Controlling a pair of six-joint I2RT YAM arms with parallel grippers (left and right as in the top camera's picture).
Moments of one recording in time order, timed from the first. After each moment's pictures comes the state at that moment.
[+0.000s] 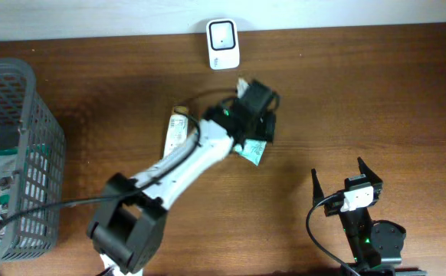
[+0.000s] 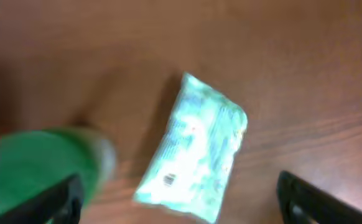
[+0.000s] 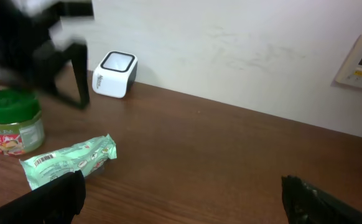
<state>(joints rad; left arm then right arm) -0.69 1.95 1.62 -0.72 -0.12 -0.44 -0.04 0.01 0.01 -0.06 -0.20 -0.18</state>
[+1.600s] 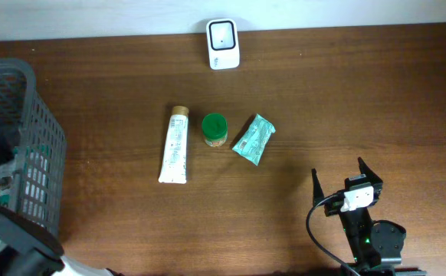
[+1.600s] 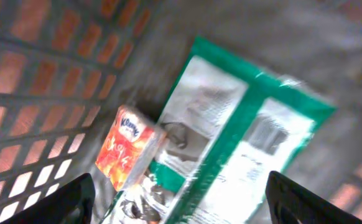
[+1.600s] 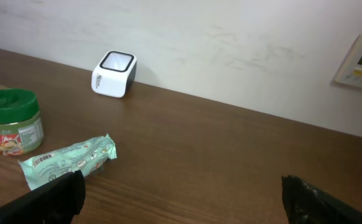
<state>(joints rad) 0.74 1.83 1.59 -0.93 -0.16 0.21 -0.04 0.01 0.01 -0.06 -0.19 -0.18</state>
